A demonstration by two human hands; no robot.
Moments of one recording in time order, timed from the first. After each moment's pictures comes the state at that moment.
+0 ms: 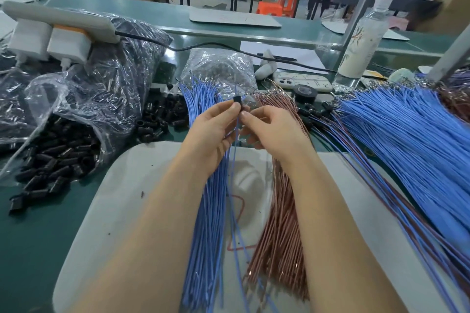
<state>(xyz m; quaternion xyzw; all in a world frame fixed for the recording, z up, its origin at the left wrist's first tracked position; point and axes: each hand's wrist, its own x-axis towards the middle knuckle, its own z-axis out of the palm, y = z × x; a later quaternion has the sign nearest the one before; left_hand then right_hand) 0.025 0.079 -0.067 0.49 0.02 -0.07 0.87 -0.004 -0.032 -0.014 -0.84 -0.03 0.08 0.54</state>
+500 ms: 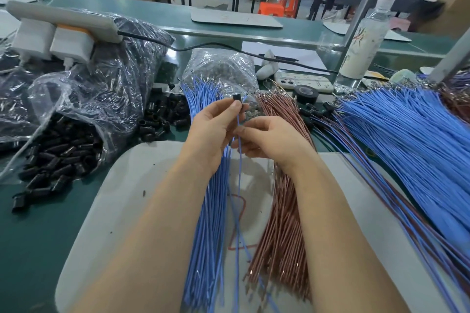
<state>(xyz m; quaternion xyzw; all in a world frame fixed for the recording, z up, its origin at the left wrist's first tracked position) 0.021 0.080 -0.064 0.50 0.01 -0.03 0.87 0.000 -0.034 -0.027 -0.82 -0.04 0.14 0.56</state>
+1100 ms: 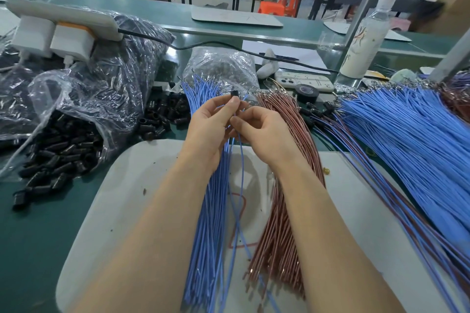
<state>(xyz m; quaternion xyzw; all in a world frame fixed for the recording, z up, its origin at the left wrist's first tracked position) 0.018 0.079 -0.060 0.49 0.03 -0.01 0.87 0.006 -0.025 -0.037 -0.84 -0.07 0.02 0.54</state>
